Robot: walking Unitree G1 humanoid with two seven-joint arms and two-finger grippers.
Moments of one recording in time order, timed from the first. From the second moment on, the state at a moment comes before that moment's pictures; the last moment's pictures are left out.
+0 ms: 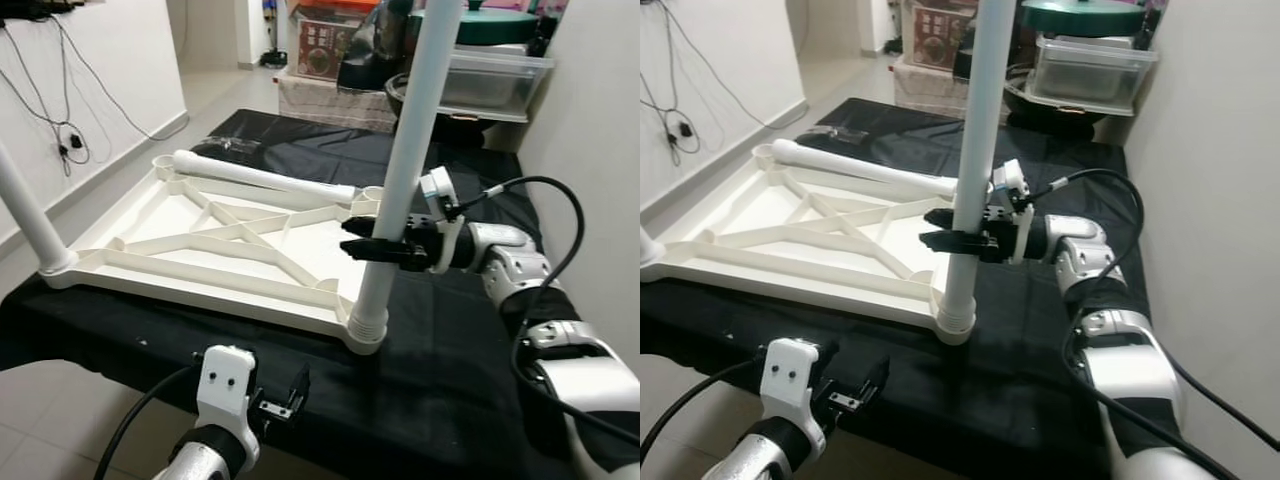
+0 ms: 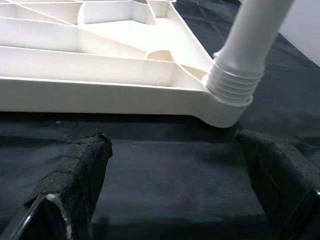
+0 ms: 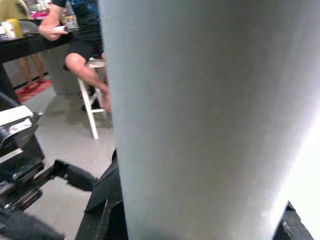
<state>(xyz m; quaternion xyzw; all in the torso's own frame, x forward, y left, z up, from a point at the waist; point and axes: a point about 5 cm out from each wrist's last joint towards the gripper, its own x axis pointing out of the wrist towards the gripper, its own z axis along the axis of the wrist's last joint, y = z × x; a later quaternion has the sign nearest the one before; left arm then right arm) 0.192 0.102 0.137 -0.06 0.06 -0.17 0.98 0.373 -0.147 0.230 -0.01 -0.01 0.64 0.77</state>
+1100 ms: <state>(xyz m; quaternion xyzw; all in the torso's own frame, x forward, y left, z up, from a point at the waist) 0.204 0.106 0.147 -0.05 0.03 -0.17 0.98 0.356 -0.130 0.222 -0.01 -0.03 0.44 0.90</state>
